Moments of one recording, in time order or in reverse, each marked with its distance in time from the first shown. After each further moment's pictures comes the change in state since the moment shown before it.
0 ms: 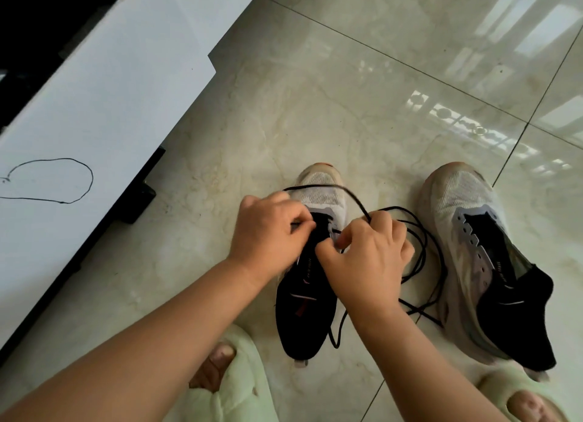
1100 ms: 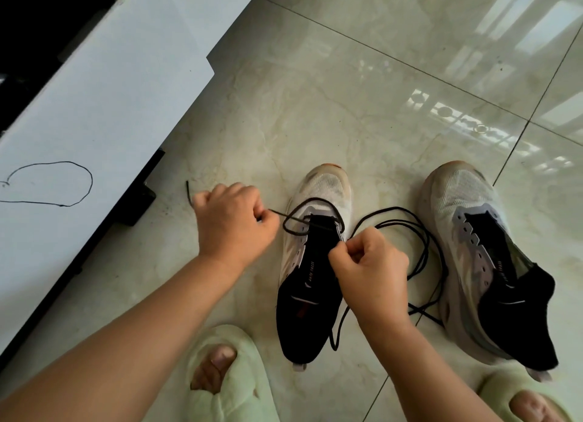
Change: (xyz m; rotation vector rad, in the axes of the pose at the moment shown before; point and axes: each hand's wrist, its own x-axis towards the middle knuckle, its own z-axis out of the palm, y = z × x) left_hand 0.002 -0.025 -0.014 0.286 0.060 -0.263; right_hand -0.012 0.011 -0.004 0.501 -0.018 0.101
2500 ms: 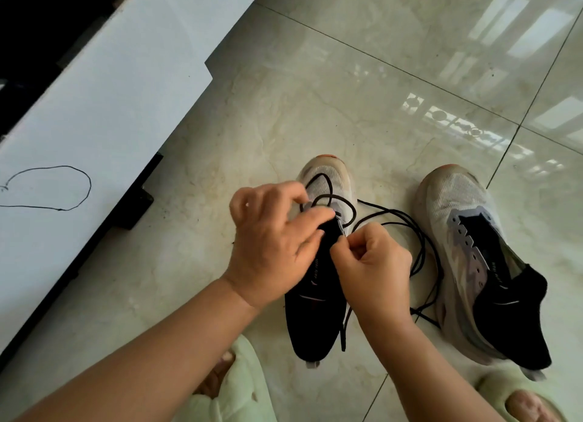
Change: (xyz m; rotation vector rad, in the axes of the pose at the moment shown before) left_hand -0.022 0.034 -0.005 -0.146 0.290 0.491; right_hand 0.002 -0.008 -0.005 0.028 0.096 -0.125
